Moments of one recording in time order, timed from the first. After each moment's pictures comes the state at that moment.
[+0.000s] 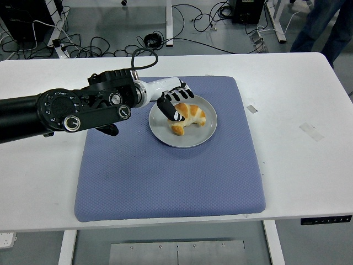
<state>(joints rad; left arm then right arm) -1.39 0.18 0.16 -1.07 0.70 0.10 0.25 -0.11 0.00 0.06 0.12 -0.10 -0.11 0.25</state>
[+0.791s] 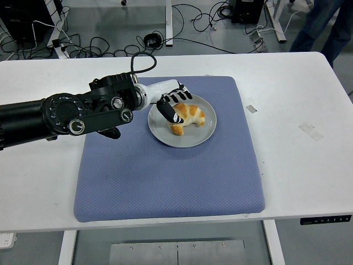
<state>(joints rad) -1.37 0.16 0.16 -1.04 0.70 0.12 0.24 -0.11 0.00 0.06 0.12 -0.10 -0.11 0.25</state>
